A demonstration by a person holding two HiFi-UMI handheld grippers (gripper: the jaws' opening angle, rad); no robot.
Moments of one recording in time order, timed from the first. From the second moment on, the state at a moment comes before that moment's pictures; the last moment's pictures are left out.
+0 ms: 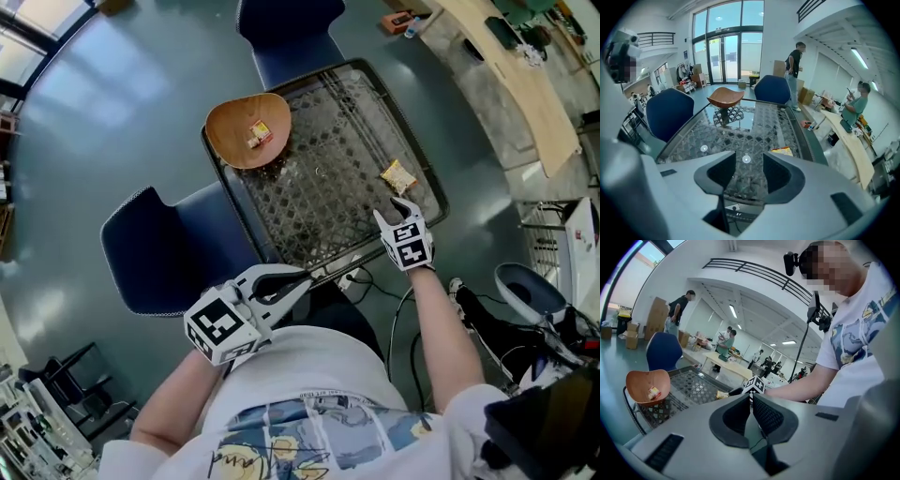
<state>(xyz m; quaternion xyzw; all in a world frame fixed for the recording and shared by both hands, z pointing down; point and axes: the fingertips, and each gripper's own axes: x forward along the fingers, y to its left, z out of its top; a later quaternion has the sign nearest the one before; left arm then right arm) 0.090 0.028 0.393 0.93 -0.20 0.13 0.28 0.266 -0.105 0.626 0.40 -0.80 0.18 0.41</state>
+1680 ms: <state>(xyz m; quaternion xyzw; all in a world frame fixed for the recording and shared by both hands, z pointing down) 0.040 0.021 0.399 0.90 -0.31 0.10 0.31 0.183 -0.200 0.637 0.30 -0.81 0.08 0.49</state>
